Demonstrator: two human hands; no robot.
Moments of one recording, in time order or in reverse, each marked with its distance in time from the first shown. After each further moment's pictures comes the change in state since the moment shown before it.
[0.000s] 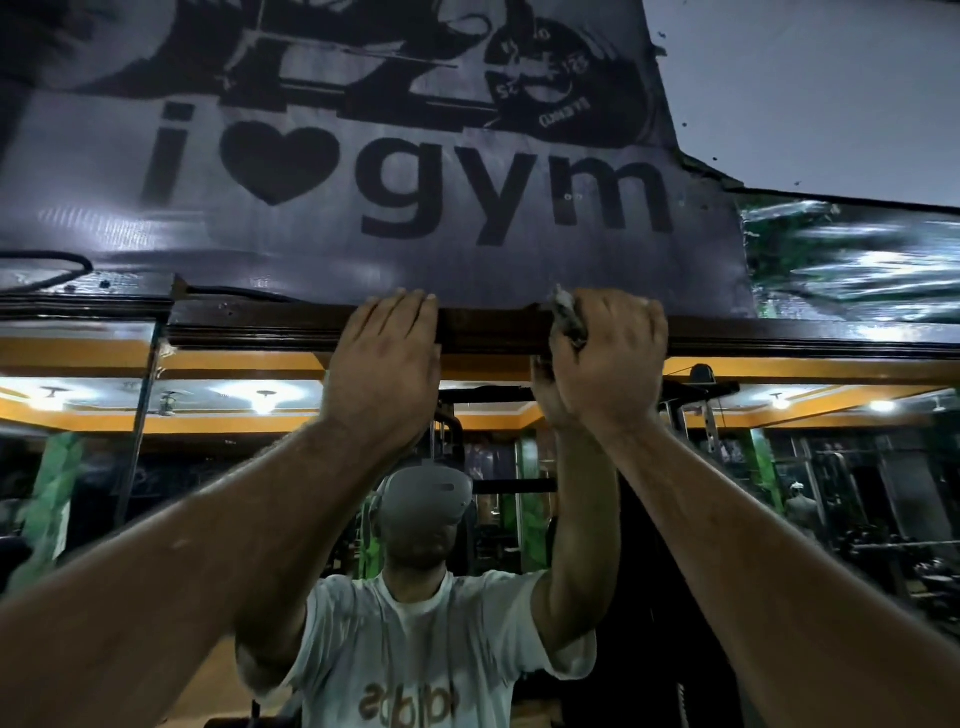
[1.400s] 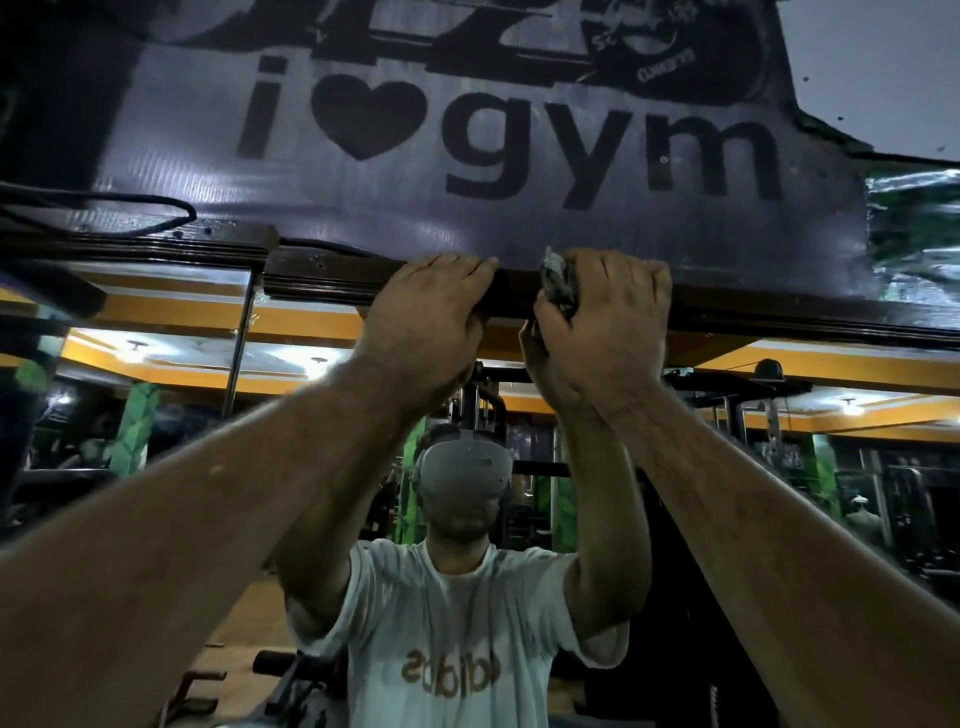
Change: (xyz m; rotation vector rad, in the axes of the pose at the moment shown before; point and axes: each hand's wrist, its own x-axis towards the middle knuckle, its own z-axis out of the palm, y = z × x) left_hand -0.002 -0.043 -0.018 -0.104 -0.066 0.054; right_hand -0.003 -0.084 0.012 0.015 -0.163 -0.106
